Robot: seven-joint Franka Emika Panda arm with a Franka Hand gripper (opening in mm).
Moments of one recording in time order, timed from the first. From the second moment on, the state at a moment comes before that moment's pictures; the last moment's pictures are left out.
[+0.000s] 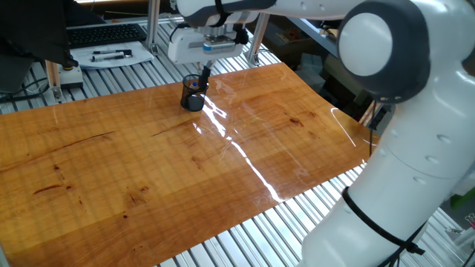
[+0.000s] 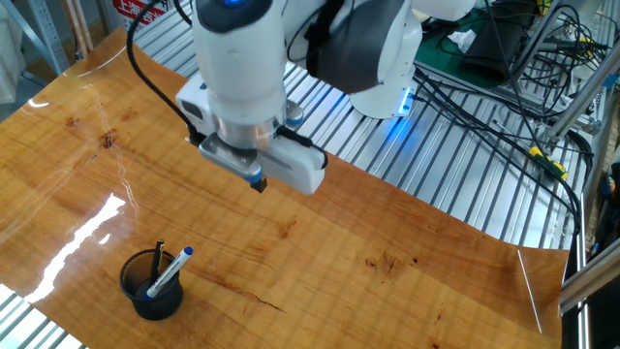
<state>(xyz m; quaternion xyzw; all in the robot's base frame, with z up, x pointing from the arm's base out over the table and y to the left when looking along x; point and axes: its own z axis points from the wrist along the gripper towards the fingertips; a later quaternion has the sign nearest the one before) 0.558 -0.009 0.279 0.00 -1.00 -0.01 0.06</state>
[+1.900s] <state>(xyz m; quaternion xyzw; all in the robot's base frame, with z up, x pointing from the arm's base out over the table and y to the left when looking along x) 0.562 -0.011 0.304 -0.01 -1.00 0.00 0.02</state>
